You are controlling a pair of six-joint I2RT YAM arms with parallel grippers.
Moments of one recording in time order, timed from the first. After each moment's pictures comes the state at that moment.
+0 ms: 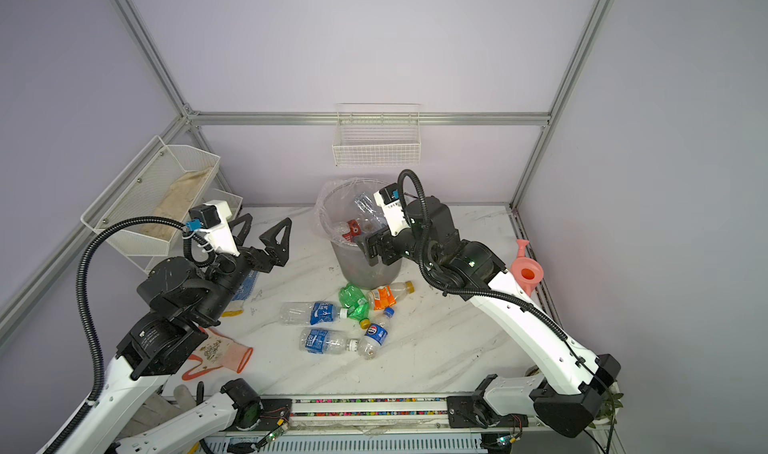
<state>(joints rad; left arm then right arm) -0.63 0.79 1.18 -0.30 -0.35 -0.22 0.80 1.32 1.59 -0.66 -0.05 0.16</state>
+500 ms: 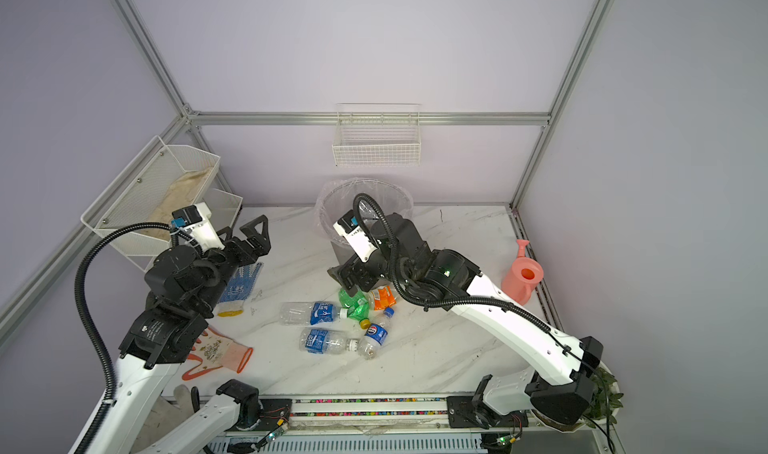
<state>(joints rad) -0.25 0.81 1.12 -0.42 -0.21 -0.49 0.99 1.37 1.60 -0.71 -0.05 0.06</state>
